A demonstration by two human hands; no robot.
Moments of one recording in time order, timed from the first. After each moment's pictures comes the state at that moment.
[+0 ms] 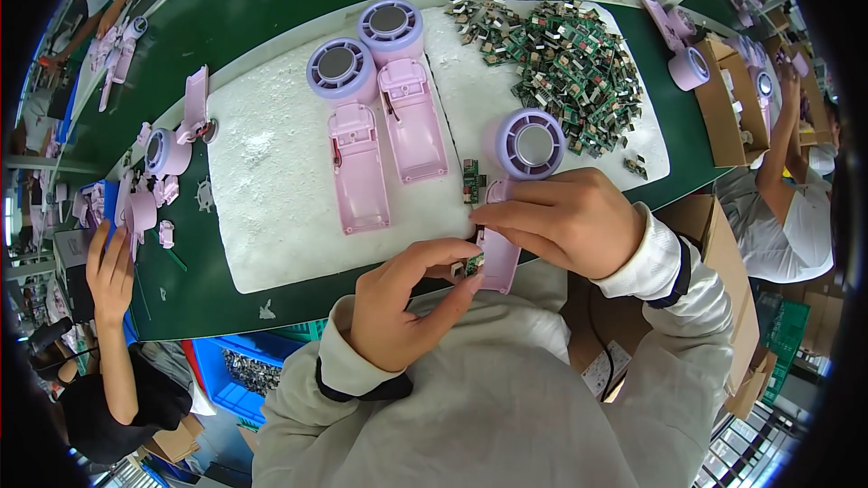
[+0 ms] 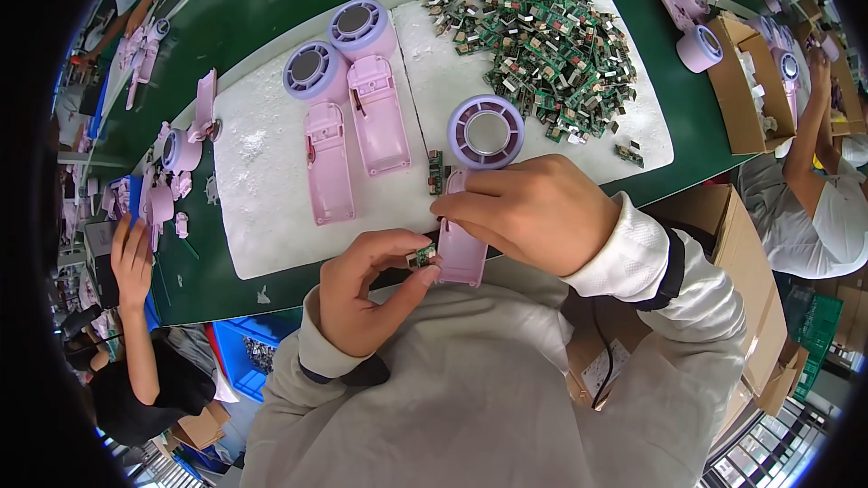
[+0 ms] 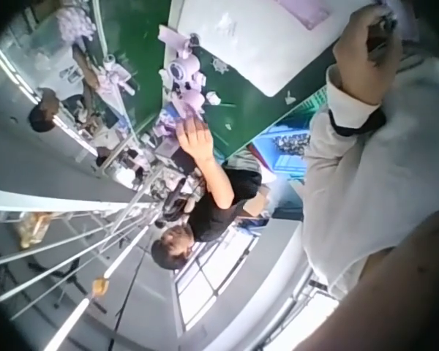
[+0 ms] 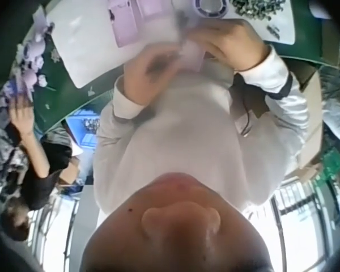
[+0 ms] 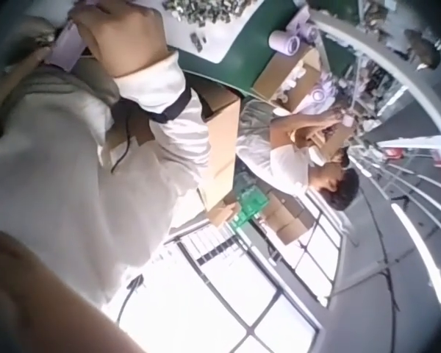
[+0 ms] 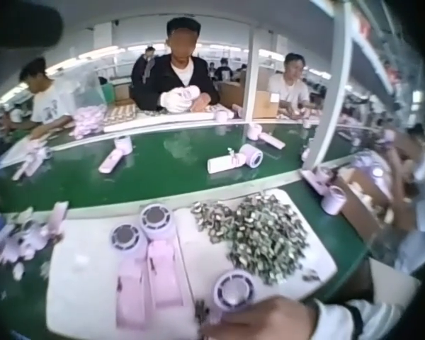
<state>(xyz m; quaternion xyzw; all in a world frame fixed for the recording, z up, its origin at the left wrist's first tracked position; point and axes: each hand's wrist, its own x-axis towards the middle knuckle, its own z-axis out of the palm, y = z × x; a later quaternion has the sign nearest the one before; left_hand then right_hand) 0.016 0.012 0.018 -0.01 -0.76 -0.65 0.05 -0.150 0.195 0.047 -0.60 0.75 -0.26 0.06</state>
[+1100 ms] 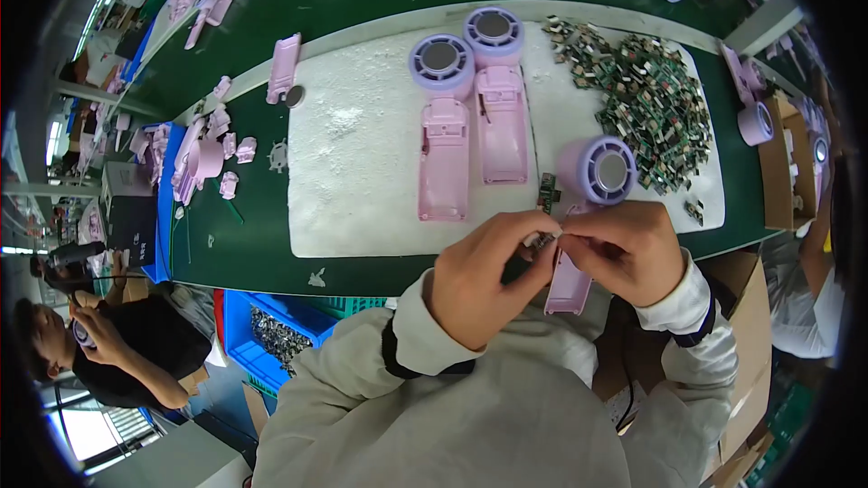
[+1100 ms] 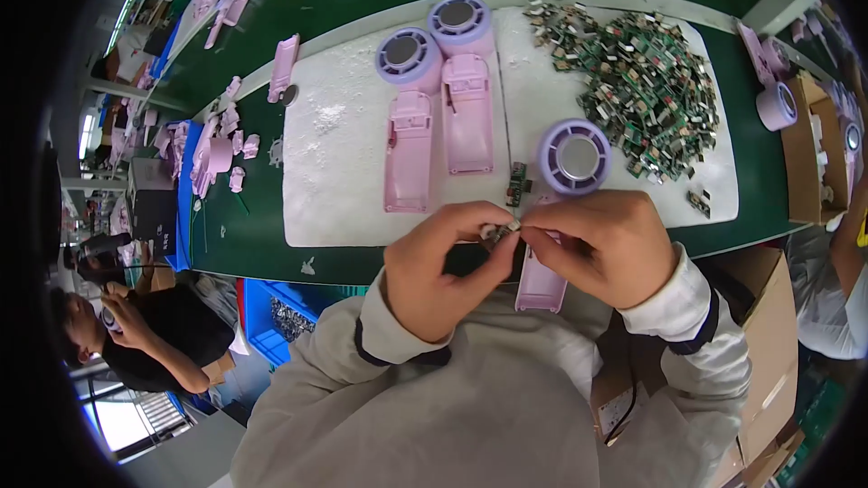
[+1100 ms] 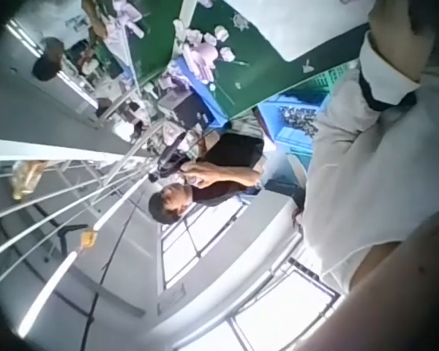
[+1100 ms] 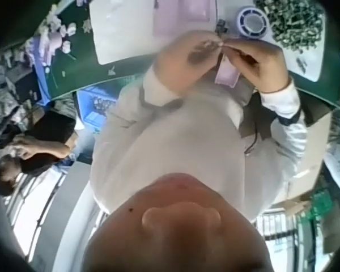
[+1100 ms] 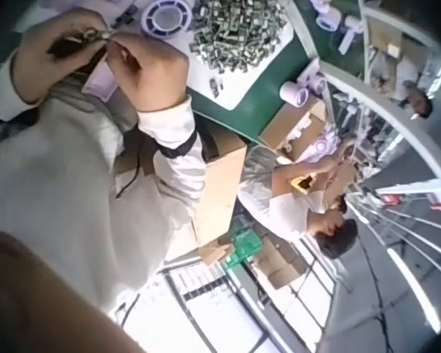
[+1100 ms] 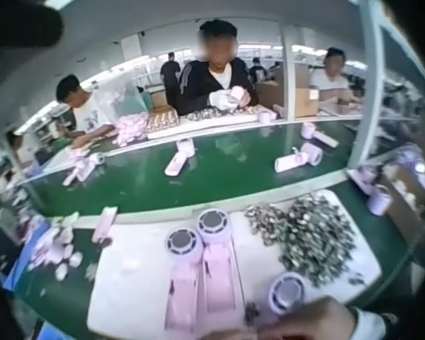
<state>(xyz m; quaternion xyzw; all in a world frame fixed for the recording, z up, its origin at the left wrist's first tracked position) -0.008 0.032 0.027 0.02 -0.83 -0.54 0.14 -0.148 0.202 0.038 -0.51 0.74 -0.41 0.12</state>
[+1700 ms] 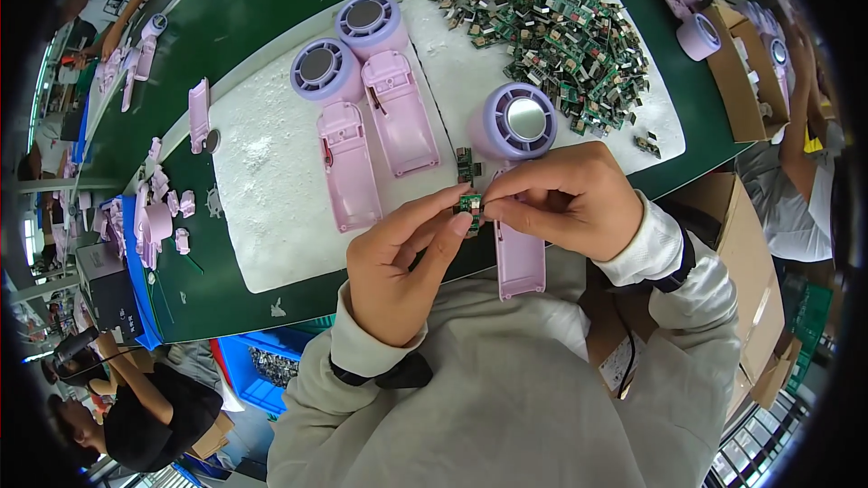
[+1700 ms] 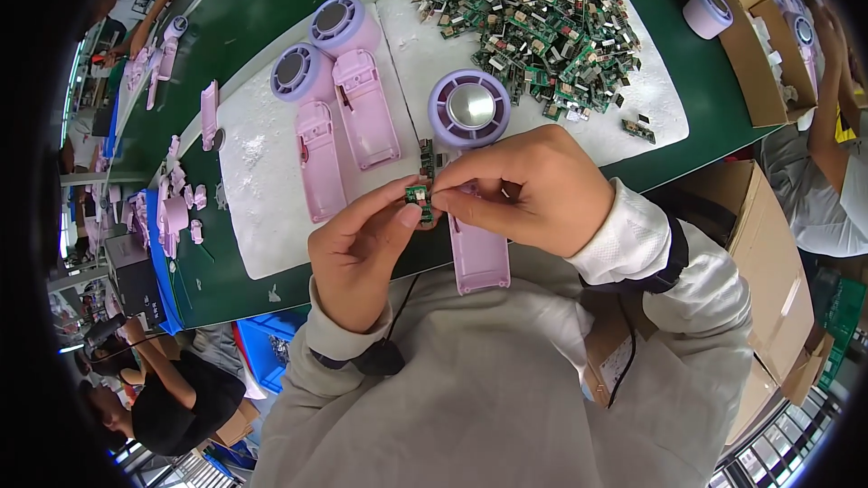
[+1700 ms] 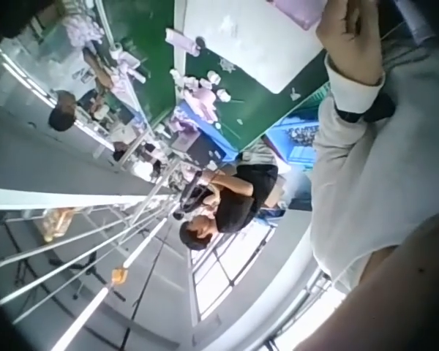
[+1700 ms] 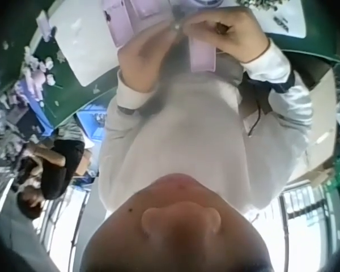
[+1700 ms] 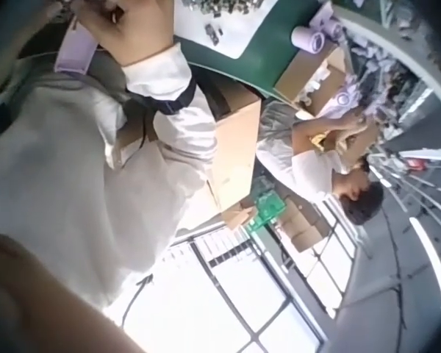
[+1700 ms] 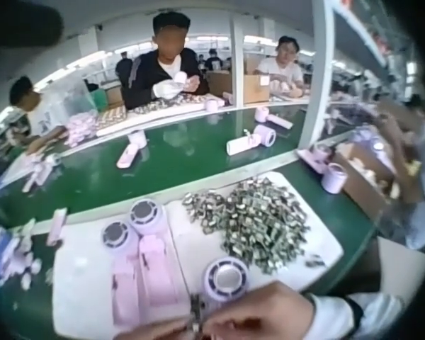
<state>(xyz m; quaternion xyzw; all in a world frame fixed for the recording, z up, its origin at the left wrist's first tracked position) -0.009 0.023 0.014 0.08 -0.67 -0.73 0.08 -0.149 0.203 0.036 -0.43 0.73 -0.49 0.21</state>
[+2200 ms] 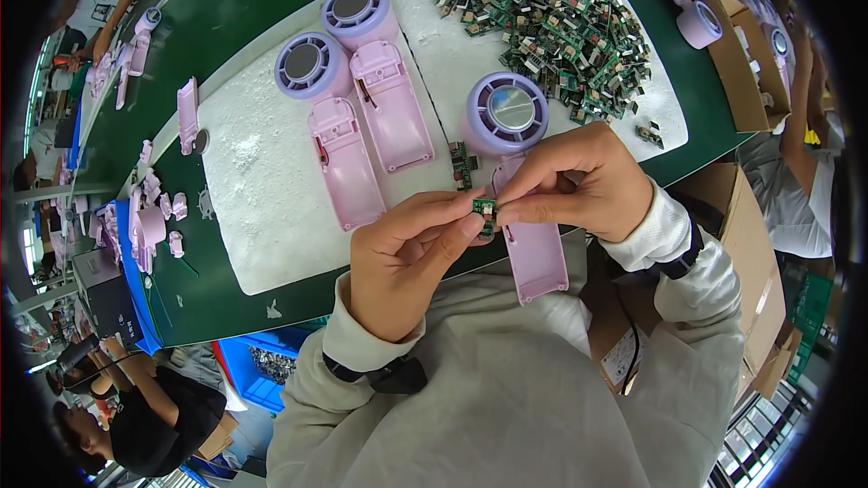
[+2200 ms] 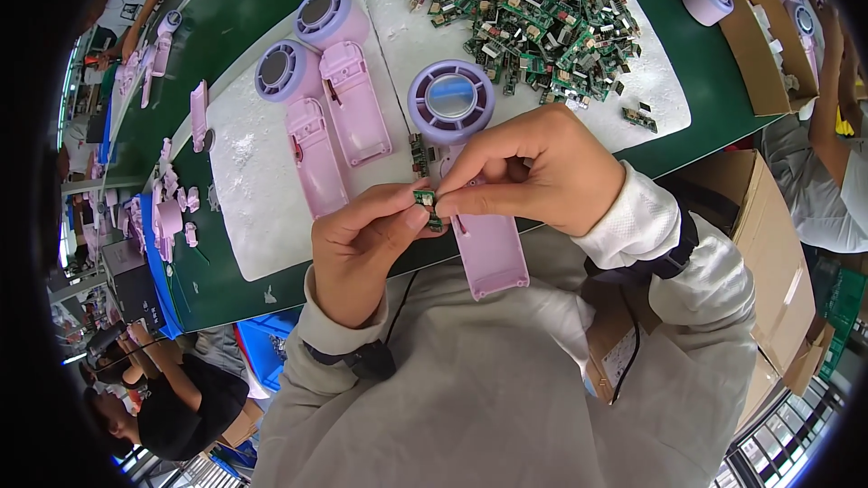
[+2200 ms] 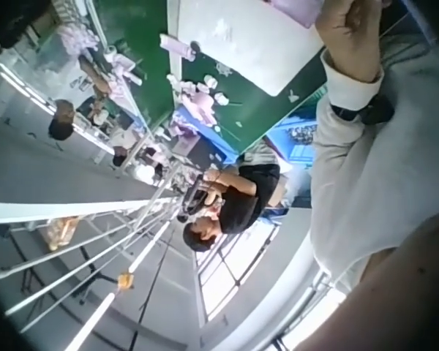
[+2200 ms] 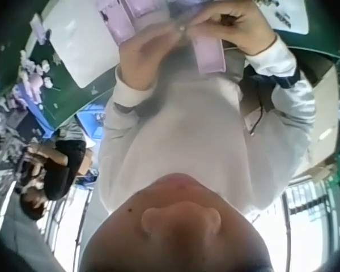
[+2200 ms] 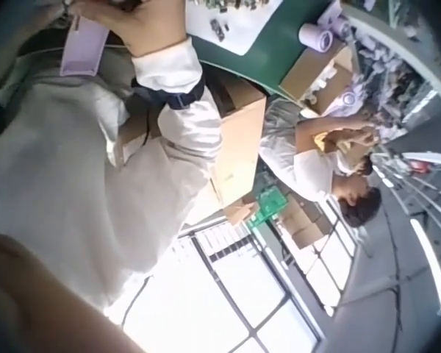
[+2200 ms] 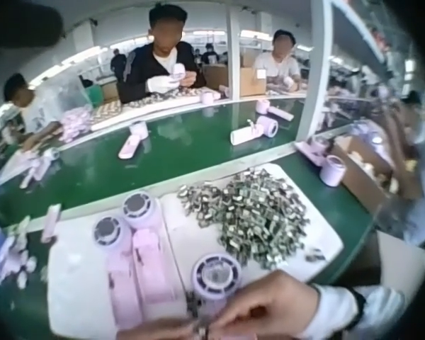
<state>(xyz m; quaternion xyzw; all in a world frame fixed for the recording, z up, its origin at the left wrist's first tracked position) -0.012 0.020 0.002 0.05 -0.58 -0.81 0.04 -0.160 0.209 0.037 -0.36 0.68 -0.54 0.33</state>
